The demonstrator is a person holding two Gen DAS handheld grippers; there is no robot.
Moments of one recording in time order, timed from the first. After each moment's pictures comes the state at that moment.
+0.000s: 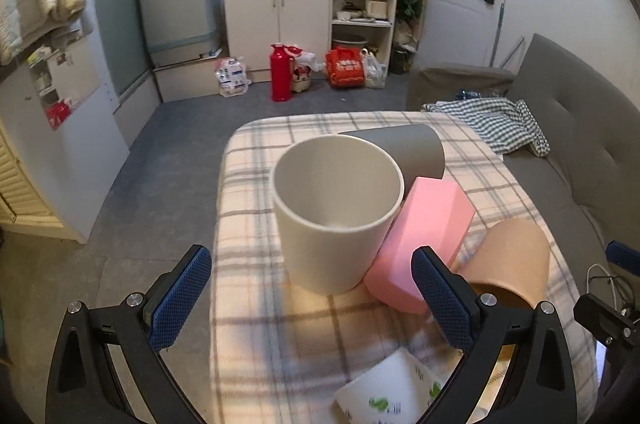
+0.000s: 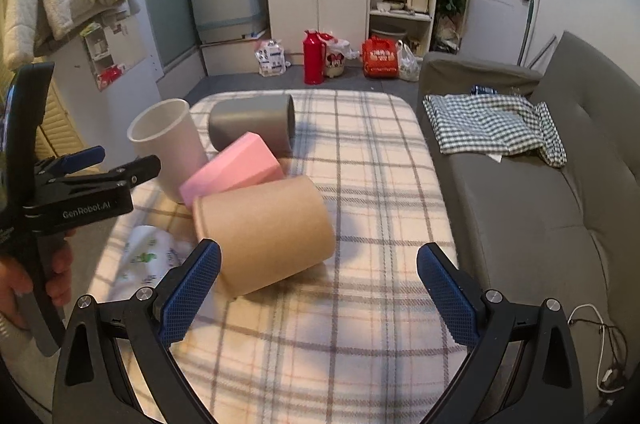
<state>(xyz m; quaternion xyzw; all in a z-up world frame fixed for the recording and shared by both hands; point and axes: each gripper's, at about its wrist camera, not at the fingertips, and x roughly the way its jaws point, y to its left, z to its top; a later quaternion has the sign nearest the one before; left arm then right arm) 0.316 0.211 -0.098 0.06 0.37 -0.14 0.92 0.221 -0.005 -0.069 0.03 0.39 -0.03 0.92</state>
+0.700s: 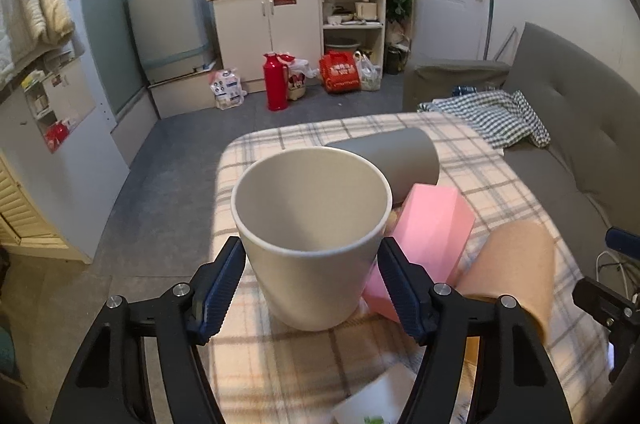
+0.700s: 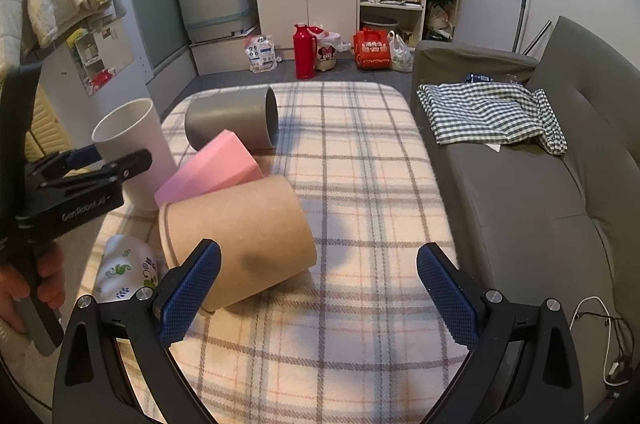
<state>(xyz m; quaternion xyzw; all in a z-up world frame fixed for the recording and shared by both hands) 0.315 0.200 -0.087 0.08 0.35 -0.14 0.92 0.232 -0.017 -0.078 0.04 0.39 -0.04 0.92</state>
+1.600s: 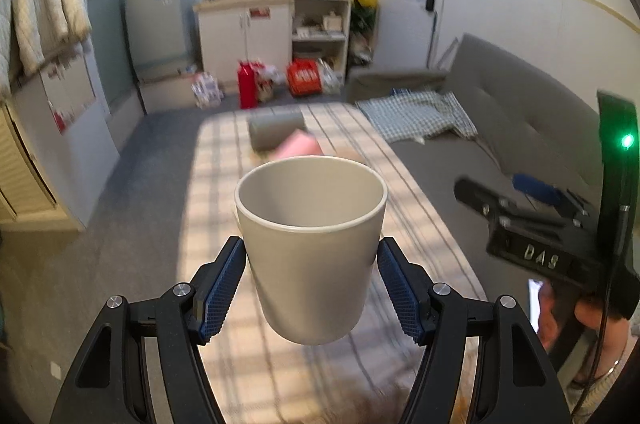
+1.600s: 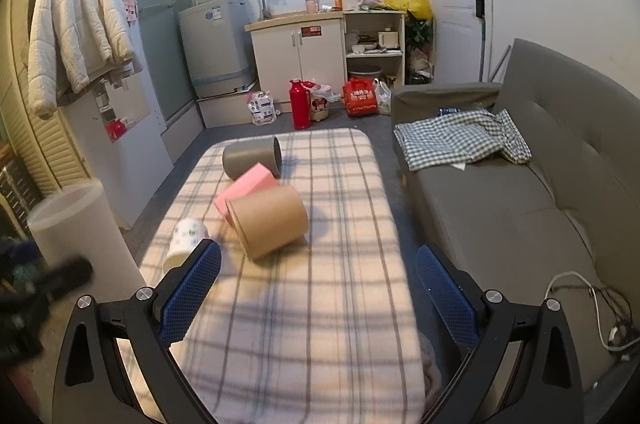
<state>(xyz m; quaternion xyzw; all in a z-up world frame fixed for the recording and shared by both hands) 0.072 0.184 -0.010 0.05 0.37 -0.19 0.91 0.054 -0.026 -0.009 0.07 0.30 -0.05 0.95</state>
